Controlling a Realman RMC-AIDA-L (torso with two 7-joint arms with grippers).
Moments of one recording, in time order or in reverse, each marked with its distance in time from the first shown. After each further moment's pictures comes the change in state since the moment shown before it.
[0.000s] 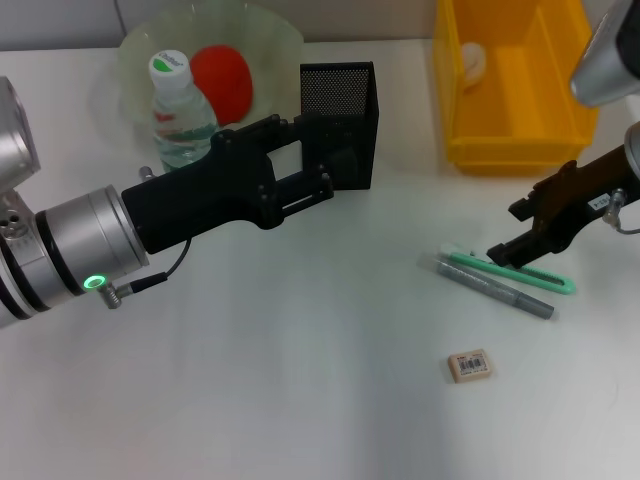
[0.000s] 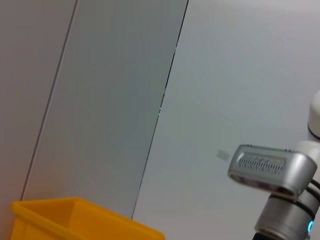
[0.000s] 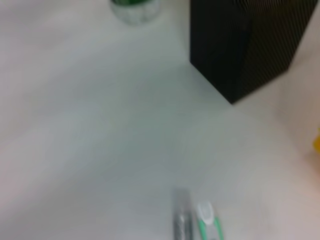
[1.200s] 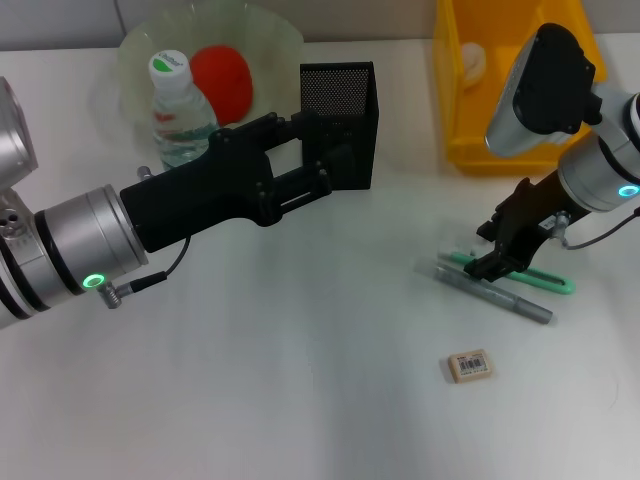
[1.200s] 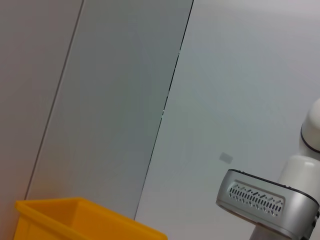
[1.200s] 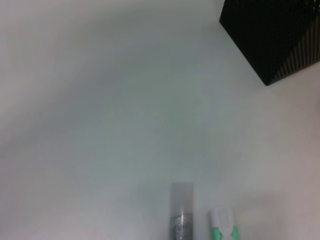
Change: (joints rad) left arm -0.004 0.001 0.000 -0.016 -0.015 0.001 0.001; right arm 0.056 0.007 -0.228 0.124 -0.017 0.160 0.040
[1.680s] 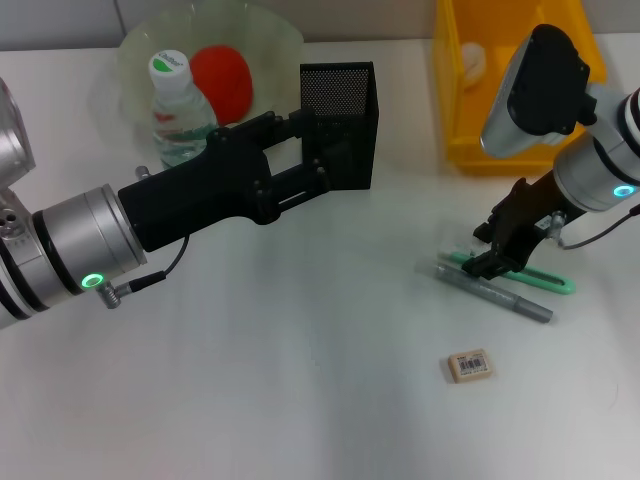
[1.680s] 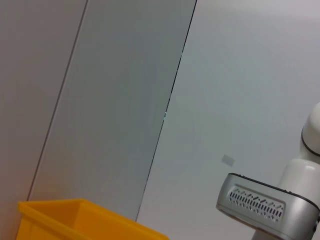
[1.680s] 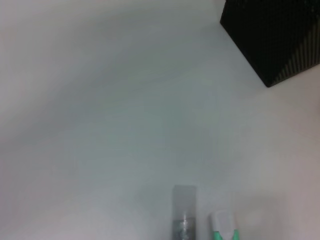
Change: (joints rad) left arm 0.002 0.000 0.000 -0.002 -0.008 0.000 0.000; right arm 0.010 0.001 -0.009 0.020 0.000 0.015 0.000
